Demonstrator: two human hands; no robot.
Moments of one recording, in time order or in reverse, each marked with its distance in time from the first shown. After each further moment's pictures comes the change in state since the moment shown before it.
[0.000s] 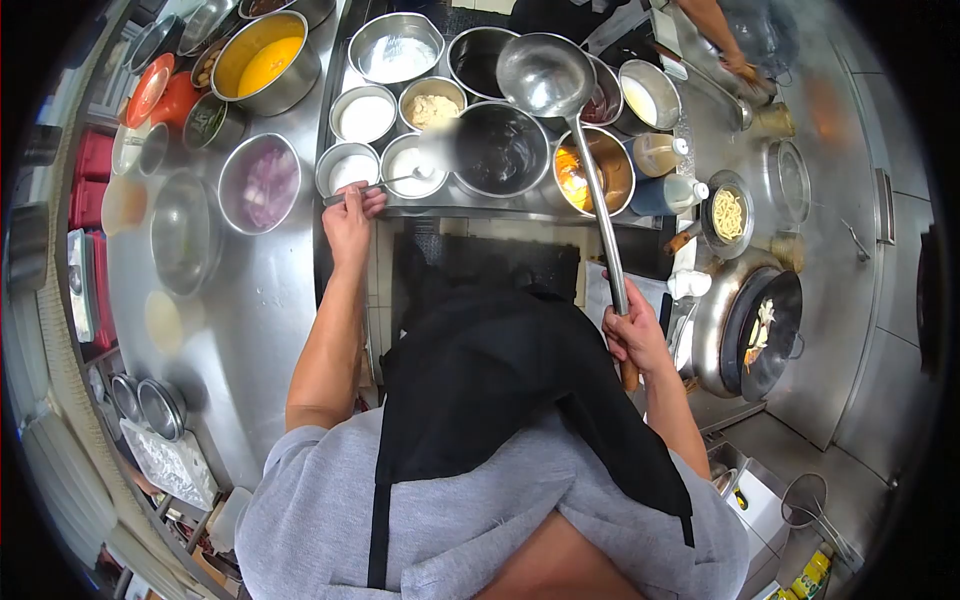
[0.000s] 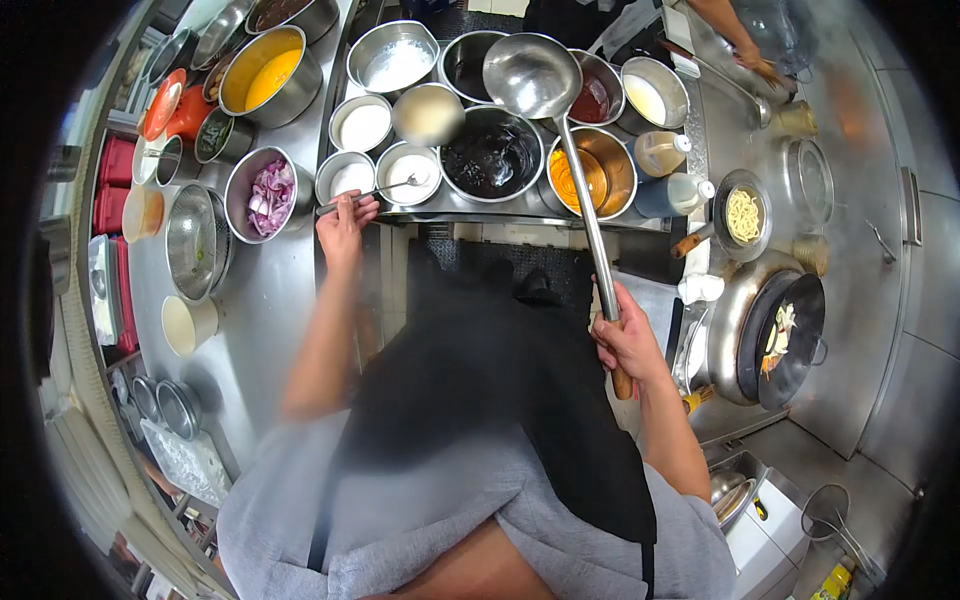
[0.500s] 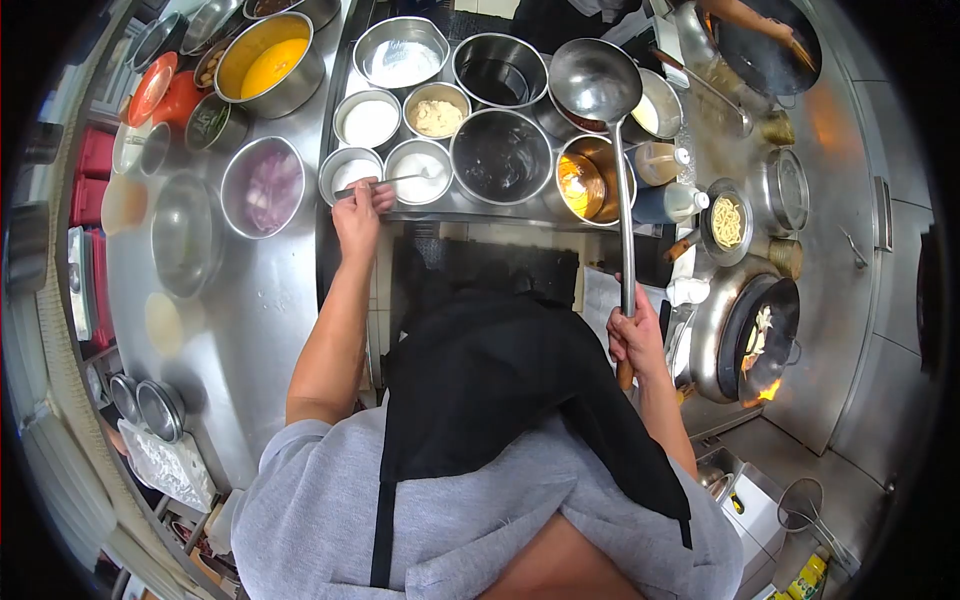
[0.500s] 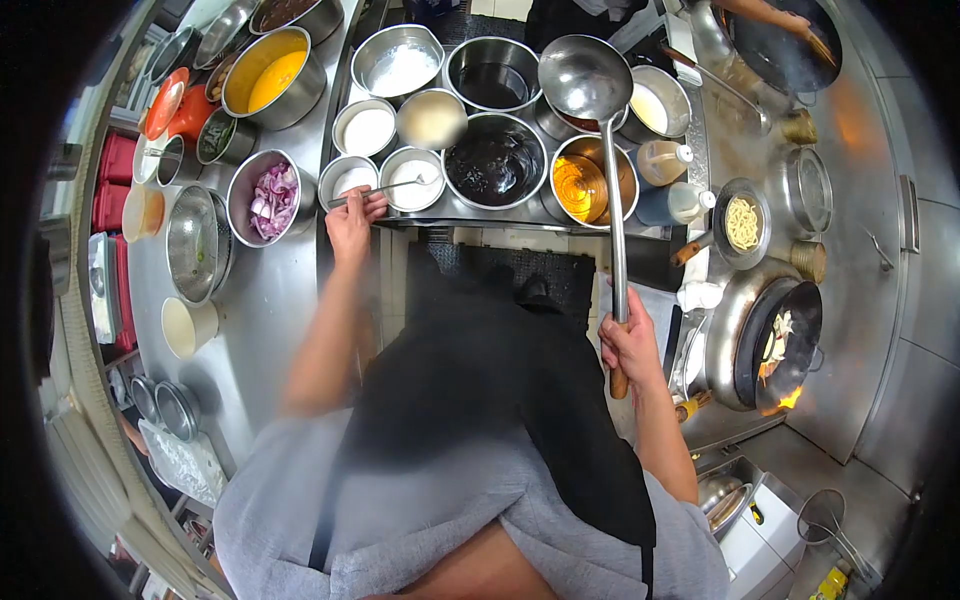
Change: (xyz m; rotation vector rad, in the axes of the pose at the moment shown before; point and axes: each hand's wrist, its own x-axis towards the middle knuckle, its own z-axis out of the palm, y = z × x) left_hand 0.021 -0.012 0.008 0.014 -0.016 0.005; right_hand 0.009 0.013 -0.002 0.031 0.152 -0.127
